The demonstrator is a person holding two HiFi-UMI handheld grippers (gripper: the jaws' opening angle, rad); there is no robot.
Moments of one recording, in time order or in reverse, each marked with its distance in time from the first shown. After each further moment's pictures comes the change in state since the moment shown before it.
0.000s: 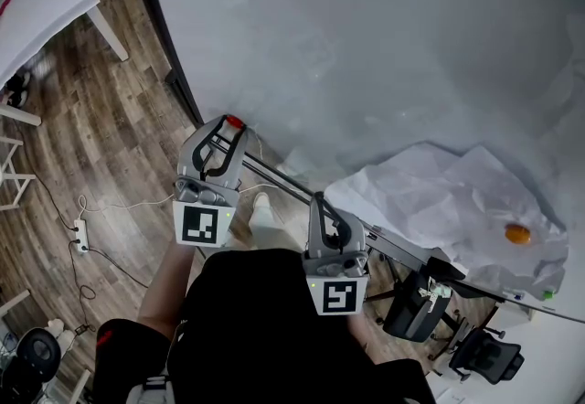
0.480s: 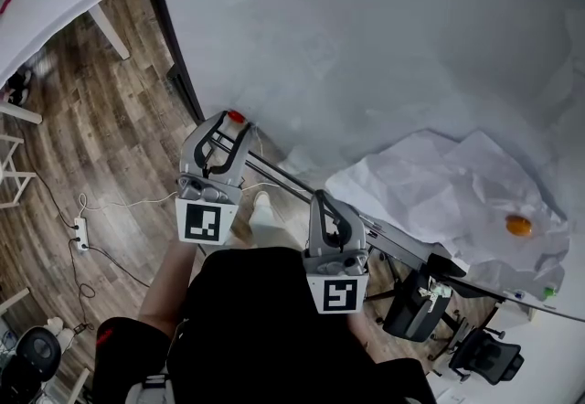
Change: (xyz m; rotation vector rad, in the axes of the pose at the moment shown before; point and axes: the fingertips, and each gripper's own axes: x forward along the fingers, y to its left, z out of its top) left arm -0.003 -0.004 0.004 -0.014 -0.020 0.011; right arm -0.004 0.002 0.002 0.001 -0.004 0.001
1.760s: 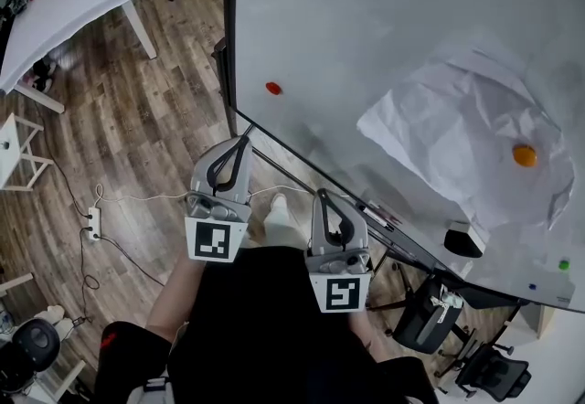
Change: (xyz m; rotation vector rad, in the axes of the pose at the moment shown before) left arm -0.100 -0.006 0.037 0.032 0.021 0.061; right arm -0.038 0.059 0.036 0.024 -0.083 0.041
